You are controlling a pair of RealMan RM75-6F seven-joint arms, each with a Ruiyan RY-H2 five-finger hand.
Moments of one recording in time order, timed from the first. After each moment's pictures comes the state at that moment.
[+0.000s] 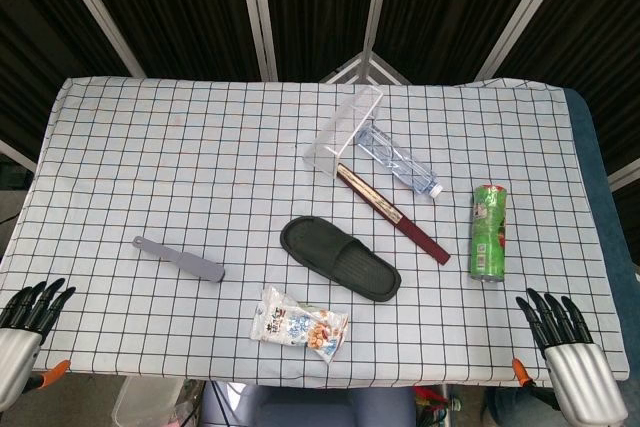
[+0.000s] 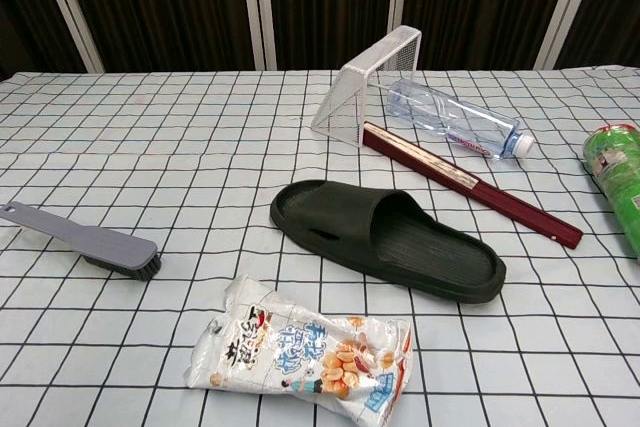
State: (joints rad) left arm 0.07 -1.06 0.14 -1.64 1.76 1.57 0.15; right arm -0.12 -1.00 -0.12 -1.88 -1.80 1.57 -0.25
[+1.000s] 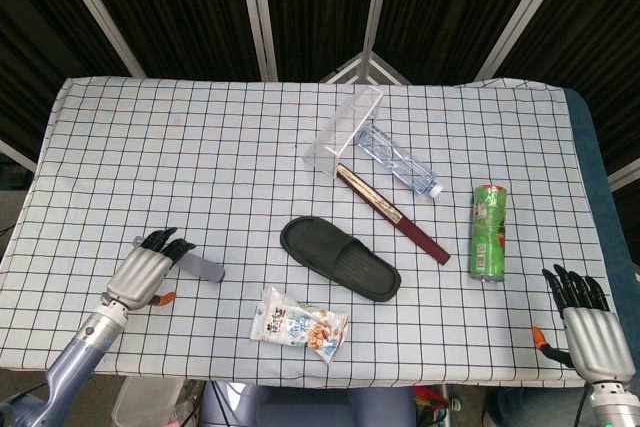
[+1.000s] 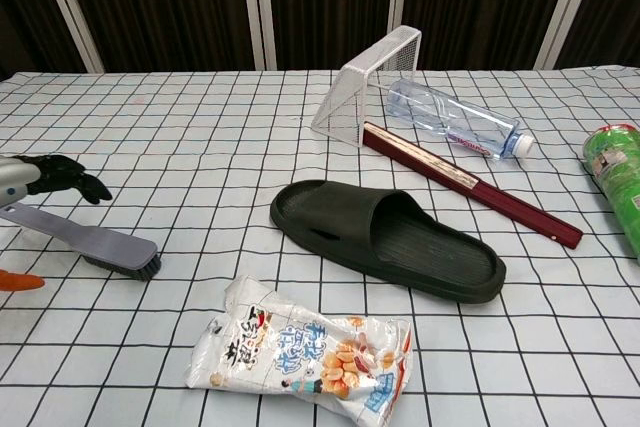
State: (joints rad) left arm -0.37 -1.37 -0.09 -1.55 1.49 0.98 0.32; right arm 0.00 -1.03 0.01 -1.83 -1.44 1.37 -0.23
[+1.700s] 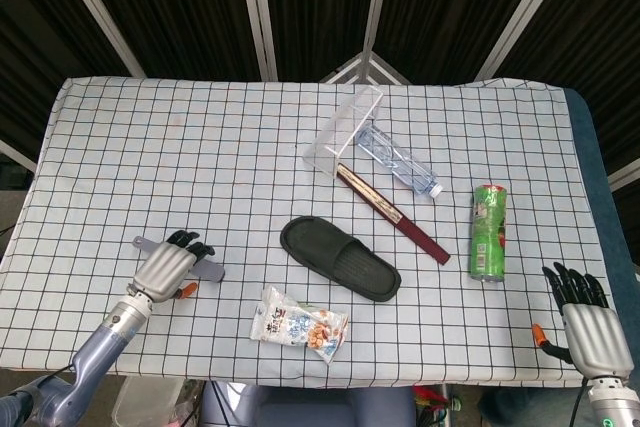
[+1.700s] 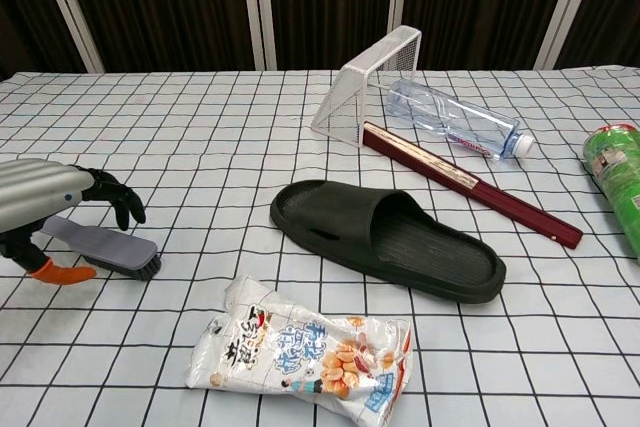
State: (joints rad) left arm -0.45 -1.44 -0.07 -1.50 1.46 0.96 0.33; right arm 0.02 -1.02 0.01 -1.83 -1.41 1.35 -0.23
